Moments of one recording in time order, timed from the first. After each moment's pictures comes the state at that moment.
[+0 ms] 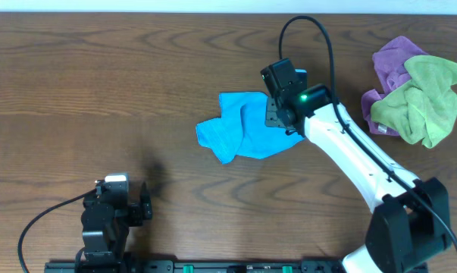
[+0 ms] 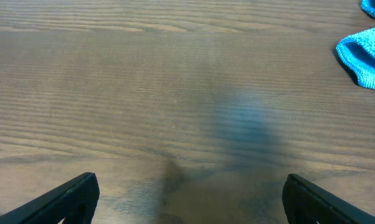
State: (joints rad) left arm 0.02 0.05 0.16 -0.70 -0.04 0.02; right arm 0.47 1.72 1.35 -0.85 0.24 0.52
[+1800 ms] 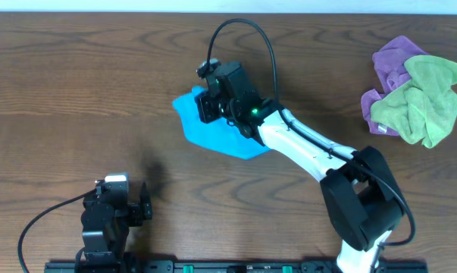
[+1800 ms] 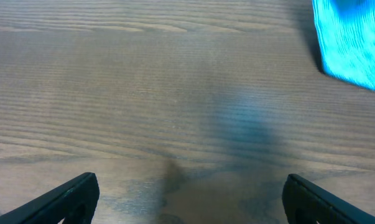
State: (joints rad) left arm 0.02 0.05 0.16 -0.70 -0.04 0.02; right arm 0.64 1.94 1.34 -0.06 -0.21 0.31
